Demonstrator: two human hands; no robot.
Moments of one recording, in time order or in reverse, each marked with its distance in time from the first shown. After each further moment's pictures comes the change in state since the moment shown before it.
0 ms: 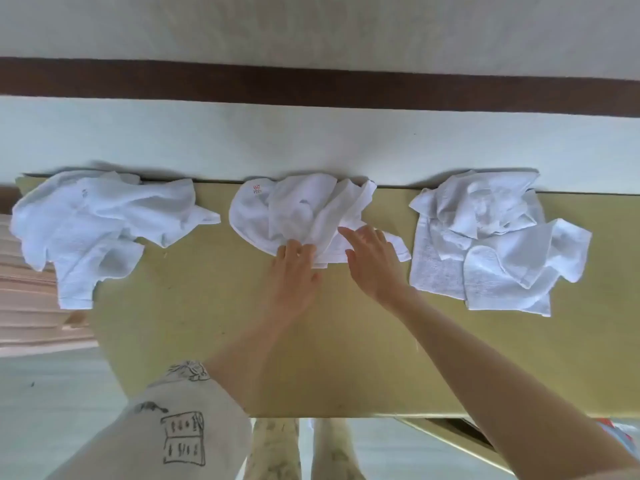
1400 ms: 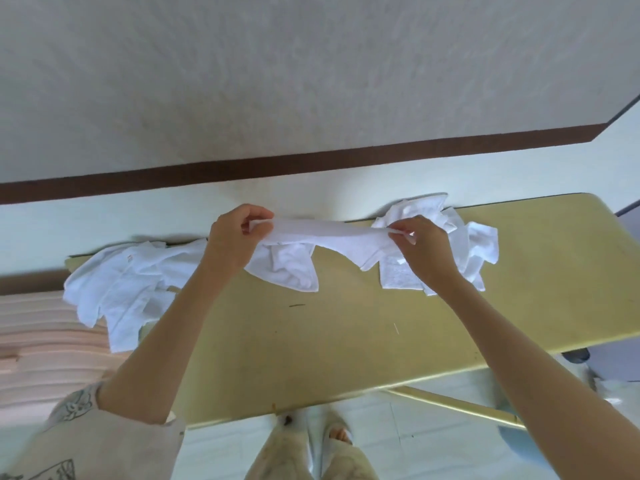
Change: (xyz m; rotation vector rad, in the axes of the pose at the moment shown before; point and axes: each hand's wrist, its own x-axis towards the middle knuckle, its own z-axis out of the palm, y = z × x) left_hand -0.071 0.019 -0.211 -0.540 0.224 0.159; right_hand -0.119 -0.019 -0.136 0.309 0.553 0.187
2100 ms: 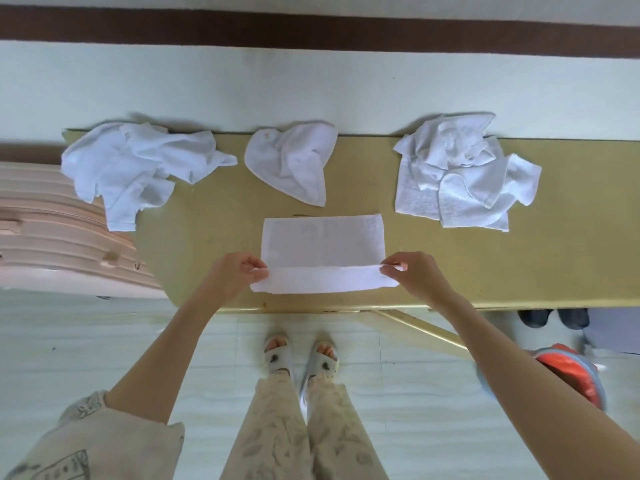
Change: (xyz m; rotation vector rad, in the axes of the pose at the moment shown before) left_hand -0.142 -0.136 0.066 0.091 -0.304 -0.486; right_hand -0.115 0.081 0.059 -0.028 -0.596 0.171
